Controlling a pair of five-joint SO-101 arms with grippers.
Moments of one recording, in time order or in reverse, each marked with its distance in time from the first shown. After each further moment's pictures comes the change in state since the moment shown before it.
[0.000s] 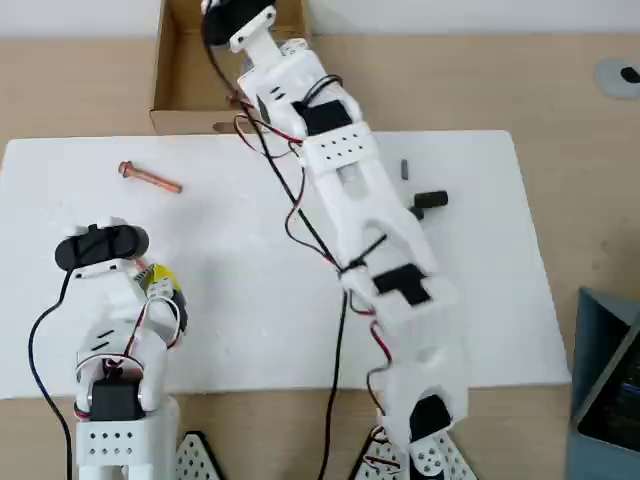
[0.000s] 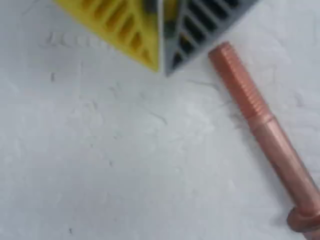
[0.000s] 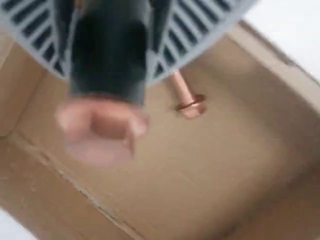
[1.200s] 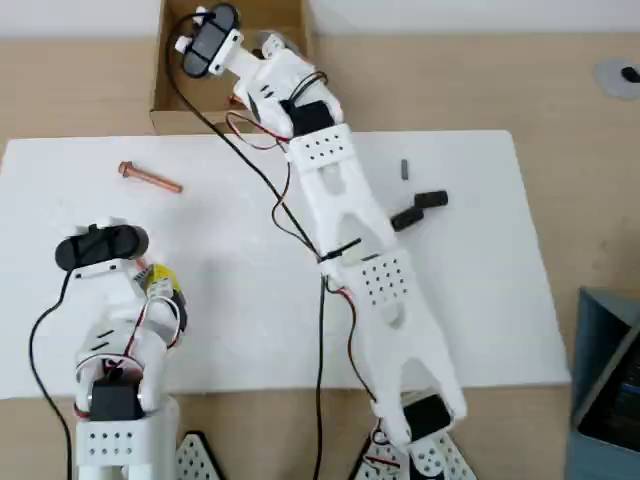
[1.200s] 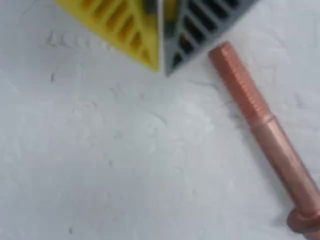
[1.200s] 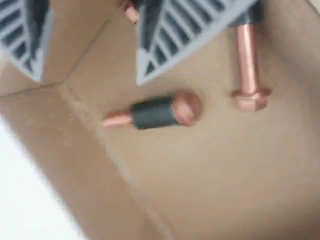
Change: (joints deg) left arm 0.0 0.0 0.0 0.0 0.0; right arm 0.0 28.4 -41.4 9.0 16.6
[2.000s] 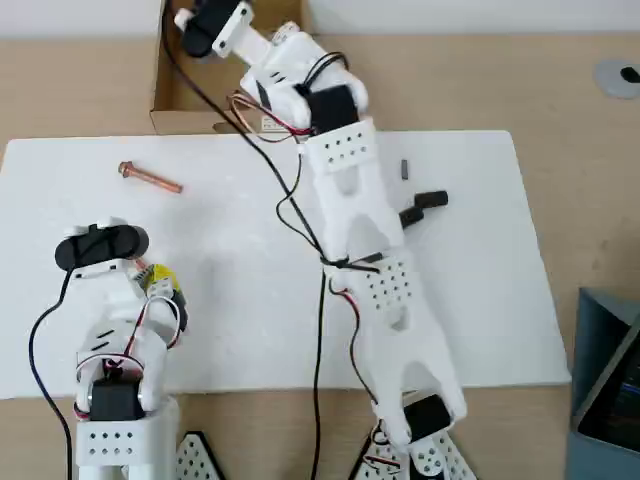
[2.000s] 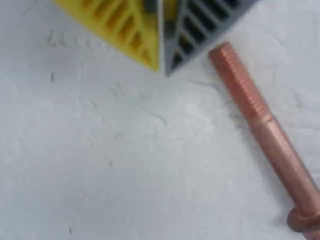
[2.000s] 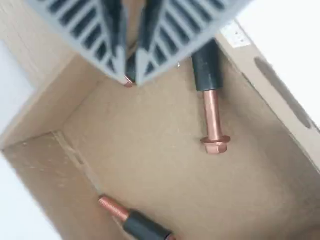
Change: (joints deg) left arm 0.0 0.0 0.0 0.0 0.0; right arm 0.0 -6.7 -19.3 33.8 -4.5
